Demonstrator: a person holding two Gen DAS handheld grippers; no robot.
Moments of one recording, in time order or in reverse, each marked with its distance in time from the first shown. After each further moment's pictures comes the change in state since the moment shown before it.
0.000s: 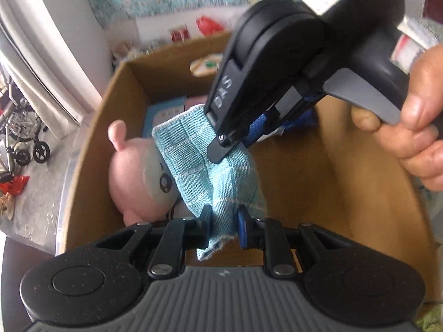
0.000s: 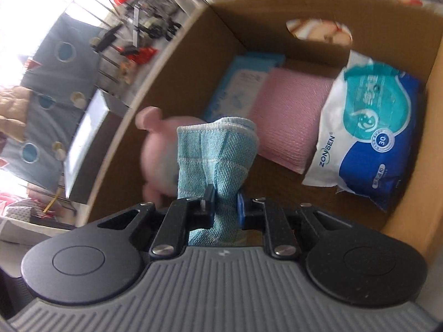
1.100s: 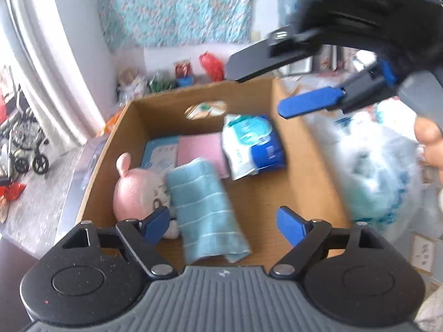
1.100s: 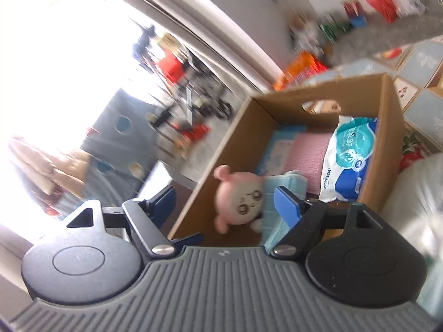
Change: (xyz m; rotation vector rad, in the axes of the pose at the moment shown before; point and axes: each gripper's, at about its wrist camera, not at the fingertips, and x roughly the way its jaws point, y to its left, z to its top) left arm -0.077 -0.017 -0.007 -0.058 -0.209 -0.029; right arm -0.150 -0.025 -0.072 0.021 -0.405 0.296
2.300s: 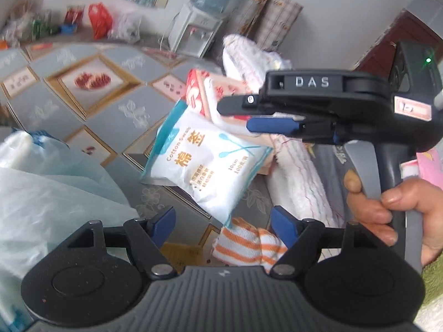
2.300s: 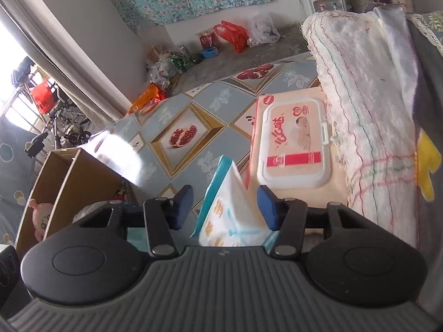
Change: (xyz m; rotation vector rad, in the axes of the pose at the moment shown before) left arm 0.163 -0.277 0.108 -0.281 0.132 -0.557; right arm -0.210 -0.290 0.070 0.047 -0.060 -0.577
